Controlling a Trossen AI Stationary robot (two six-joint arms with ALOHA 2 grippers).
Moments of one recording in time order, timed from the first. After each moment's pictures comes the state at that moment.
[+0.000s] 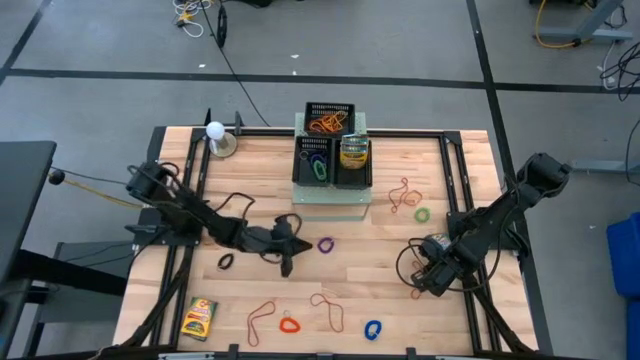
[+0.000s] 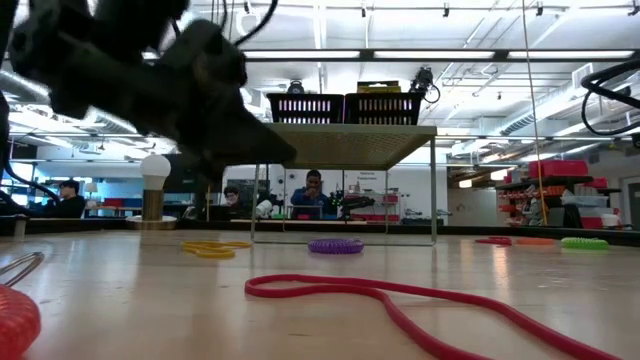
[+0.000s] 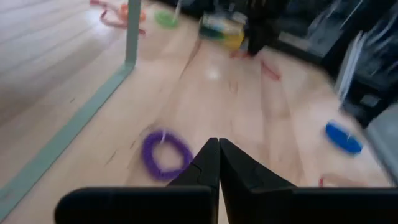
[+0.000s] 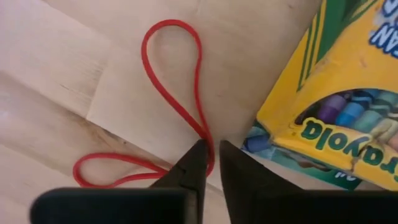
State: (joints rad) left arm -0.34 1.71 0.50 0.88 -0.40 -0.46; right arm 0.79 1.33 0.53 -0.67 -0.03 1.84
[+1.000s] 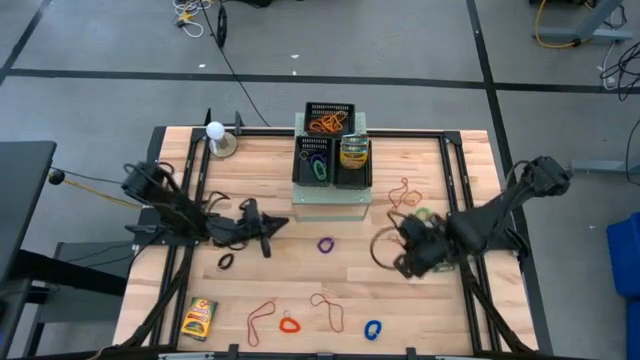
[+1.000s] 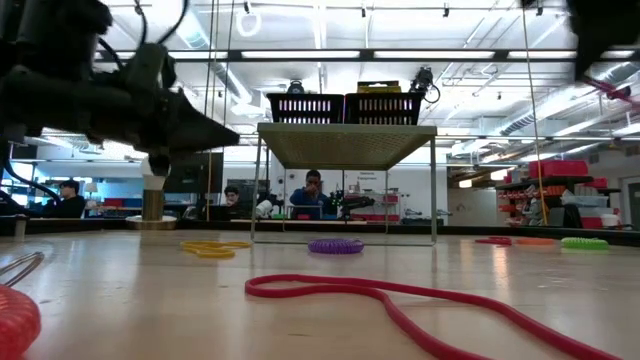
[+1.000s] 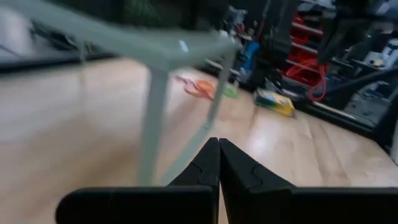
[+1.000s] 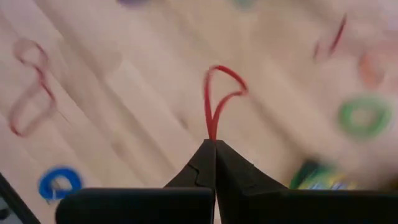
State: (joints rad) left arm -0.36 1.68 0.17 1.44 -0.72 -0.34; right arm 0.56 1.33 1.14 -1.18 0.29 1.25
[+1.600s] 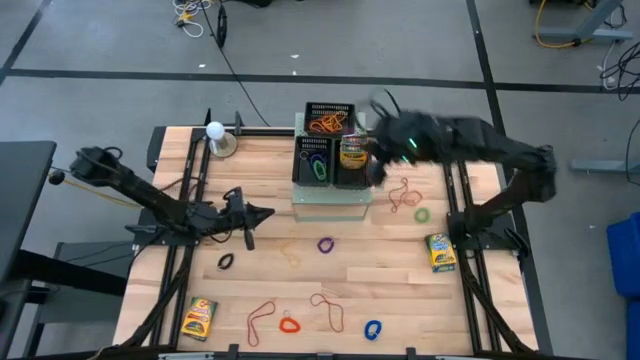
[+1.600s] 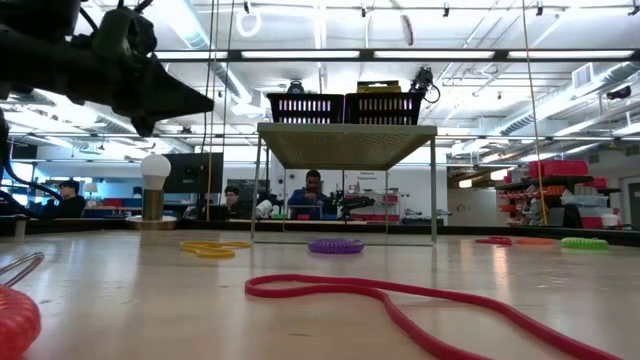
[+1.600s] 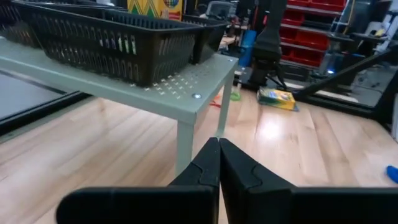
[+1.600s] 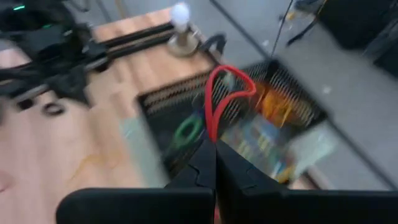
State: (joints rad) left arm -0.36 1.01 0.12 0.78 -0.69 -0.21; right arm -0.07 1.47 1.85 -1.09 0.36 0.24
